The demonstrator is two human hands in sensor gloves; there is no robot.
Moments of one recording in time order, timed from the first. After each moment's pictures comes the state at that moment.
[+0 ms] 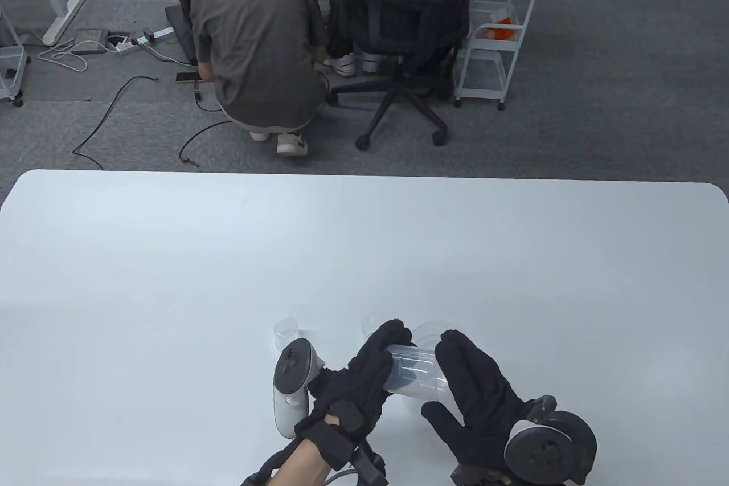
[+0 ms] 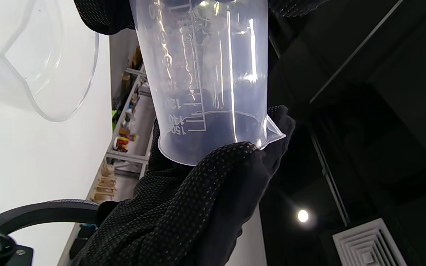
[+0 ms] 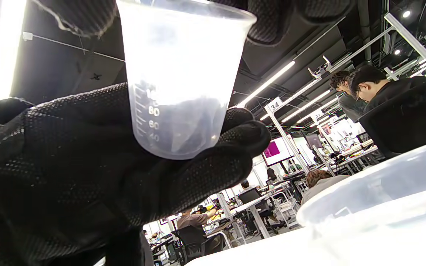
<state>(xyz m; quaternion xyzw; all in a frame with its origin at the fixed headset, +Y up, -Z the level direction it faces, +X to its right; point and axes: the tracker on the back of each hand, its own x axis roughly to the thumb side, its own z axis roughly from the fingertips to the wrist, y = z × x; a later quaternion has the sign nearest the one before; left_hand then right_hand) -0.059 -0.672 -0.262 -0.15 -0.24 0.76 0.59 0.161 -0.619 -0.211 0.29 -0.22 0.87 0.33</state>
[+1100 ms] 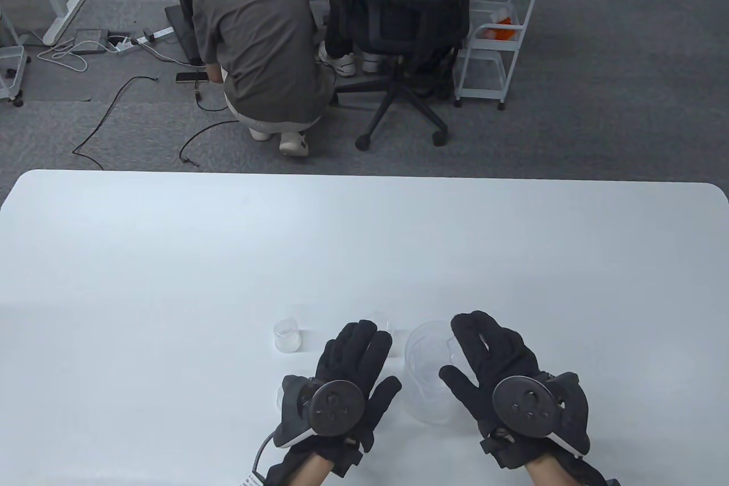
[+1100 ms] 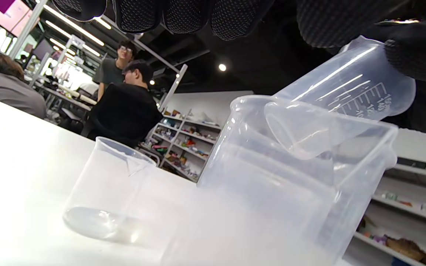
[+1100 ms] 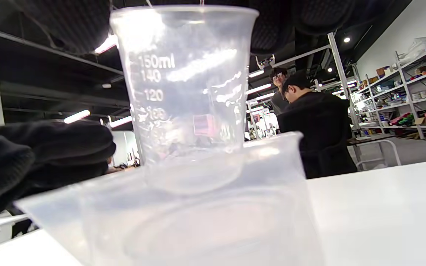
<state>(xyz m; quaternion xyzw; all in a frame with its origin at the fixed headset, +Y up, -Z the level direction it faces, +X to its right) -0.068 -0.691 -0.257 0.10 -0.24 0.23 0.94 0.178 -0.634 -0.256 0.18 -0.16 0.96 0.17</state>
